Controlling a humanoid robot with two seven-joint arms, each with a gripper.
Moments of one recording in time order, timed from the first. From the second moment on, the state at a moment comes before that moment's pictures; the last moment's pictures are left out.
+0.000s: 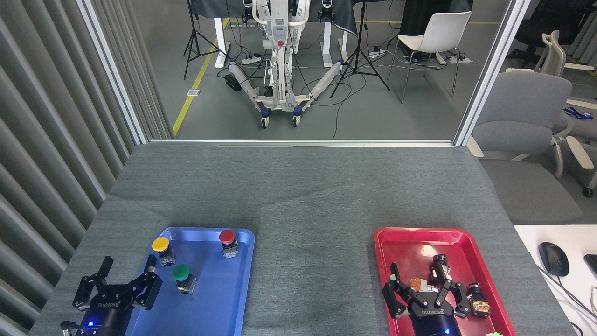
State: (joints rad) left arm 0.02 0.22 0.13 -1.39 -1.24 -0.20 0.25; right arm 0.12 0.01 0.02 -1.58 1.44 -0.02 -0.10
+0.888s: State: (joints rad) left arm 0.07 0.23 0.13 -1.43 -1.24 -0.18 0.25; right arm 0.12 0.00 0.02 -1.57 1.45 -0.01 -0.09
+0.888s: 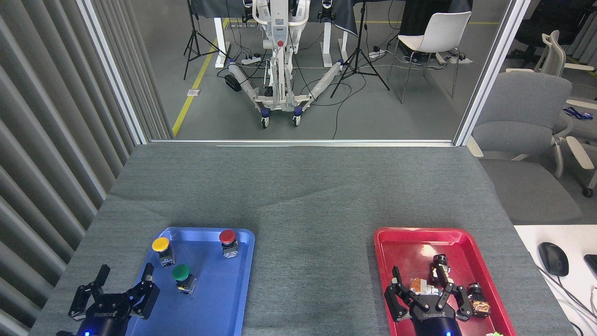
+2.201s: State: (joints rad) left arm 0.06 0.23 0.13 -1.42 -1.23 -0.19 0.24; right arm 0.14 -0.01 0.02 -1.57 1.45 -0.01 -0.10
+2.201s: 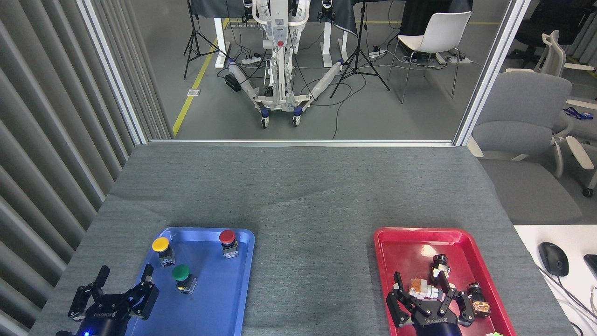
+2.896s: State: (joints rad) left arm 0.06 0.23 0.13 -1.42 -1.23 -0.19 0.24; right arm 0.15 -0.01 0.02 -1.57 1.45 -0.01 -0.09
